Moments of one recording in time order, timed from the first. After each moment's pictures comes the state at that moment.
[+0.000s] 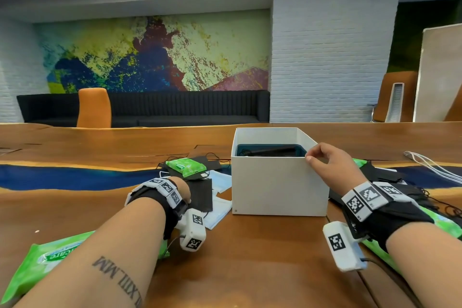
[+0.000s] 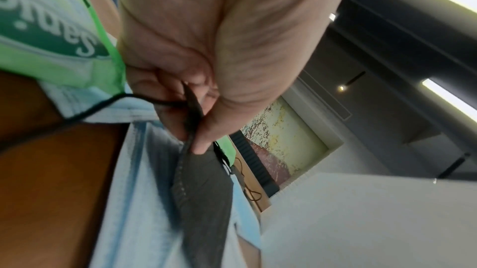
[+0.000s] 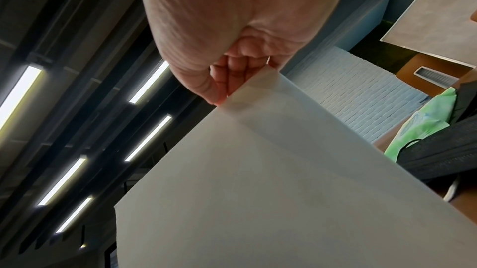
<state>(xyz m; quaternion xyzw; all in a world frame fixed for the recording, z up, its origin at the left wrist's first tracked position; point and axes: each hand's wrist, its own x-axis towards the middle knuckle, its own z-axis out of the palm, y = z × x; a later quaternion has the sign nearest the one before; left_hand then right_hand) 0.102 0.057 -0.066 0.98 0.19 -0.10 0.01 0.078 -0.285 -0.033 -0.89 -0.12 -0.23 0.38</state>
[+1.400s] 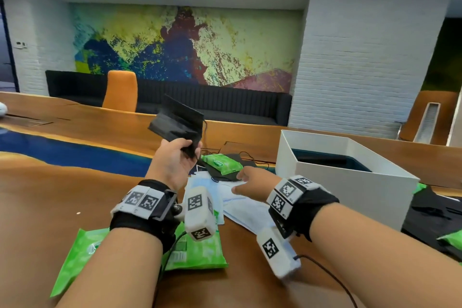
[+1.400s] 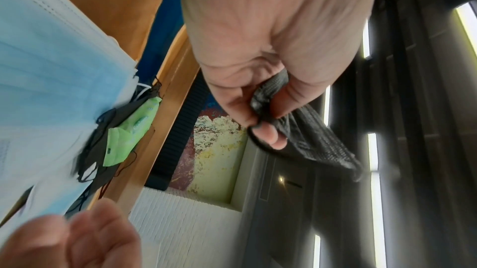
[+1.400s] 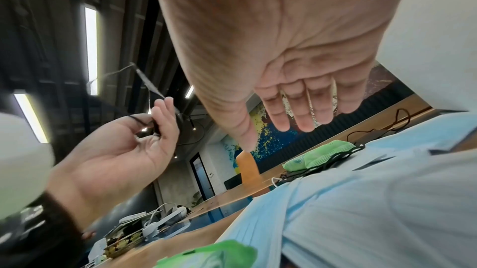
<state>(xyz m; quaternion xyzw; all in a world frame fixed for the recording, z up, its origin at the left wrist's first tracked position) 0.055 0.148 -0.040 0.39 -0.01 0.21 0.90 0.090 -0.031 -0.042 -0.96 -0.23 0.04 0.13</state>
